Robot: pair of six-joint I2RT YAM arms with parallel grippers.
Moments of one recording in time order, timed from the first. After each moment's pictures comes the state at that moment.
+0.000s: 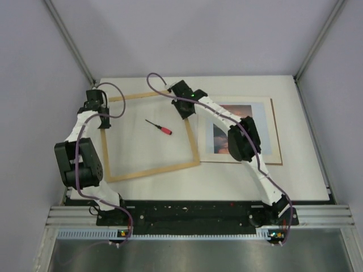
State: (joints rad) left arm 0.17 1.66 1.24 -0.53 -0.19 0.13; right arm 0.69 2.41 2.25 -0.77 0.15 0.00
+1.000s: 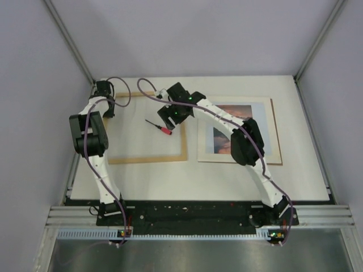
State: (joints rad) left arm 0.18 2.18 1.66 -0.45 -0.26 0.26; right arm 0.76 2.38 2.19 -0.76 -0.09 -0.04
